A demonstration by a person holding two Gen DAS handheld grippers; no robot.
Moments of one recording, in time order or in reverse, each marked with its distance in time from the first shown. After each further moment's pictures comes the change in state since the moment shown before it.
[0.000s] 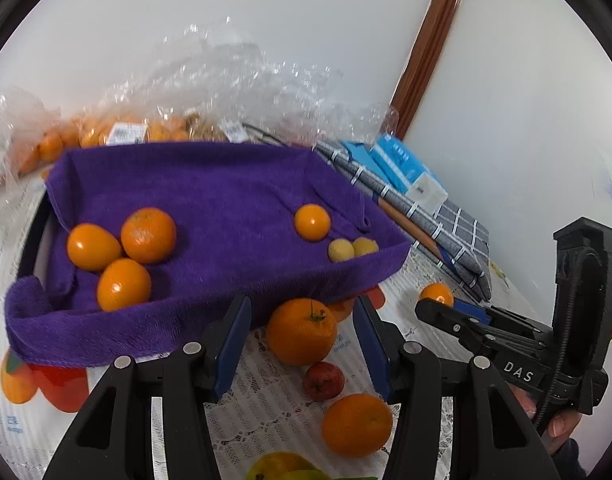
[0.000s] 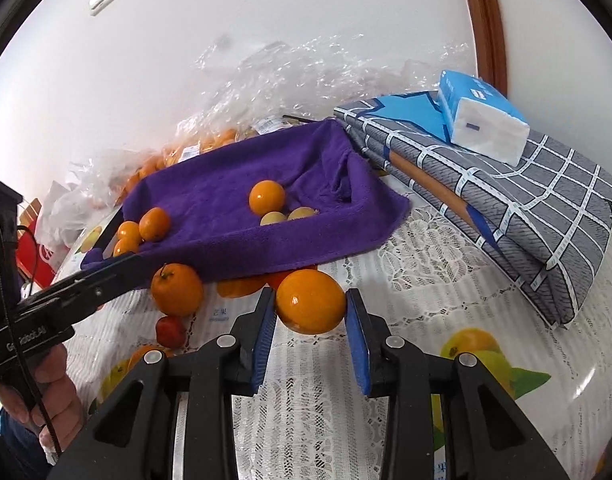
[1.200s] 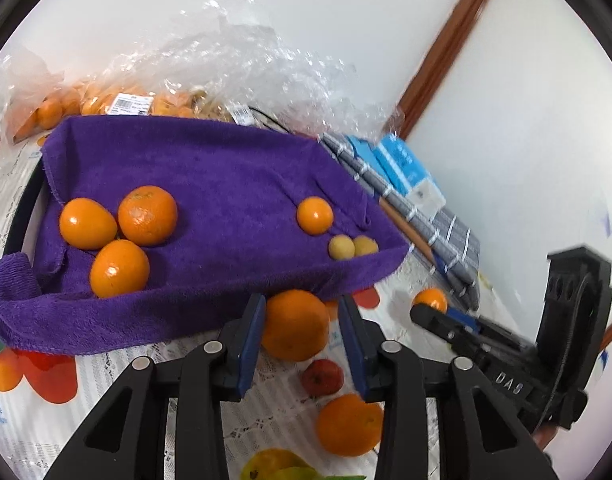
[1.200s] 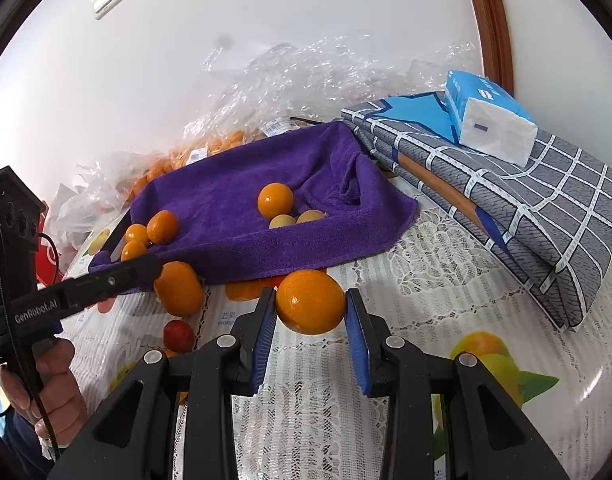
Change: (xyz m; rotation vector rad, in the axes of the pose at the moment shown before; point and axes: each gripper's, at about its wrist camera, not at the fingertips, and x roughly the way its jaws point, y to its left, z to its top) left arm 0.005 0.012 0.001 -0.075 0.040 -0.046; right arm -0.001 0.003 0.000 0.004 -0.009 0.024
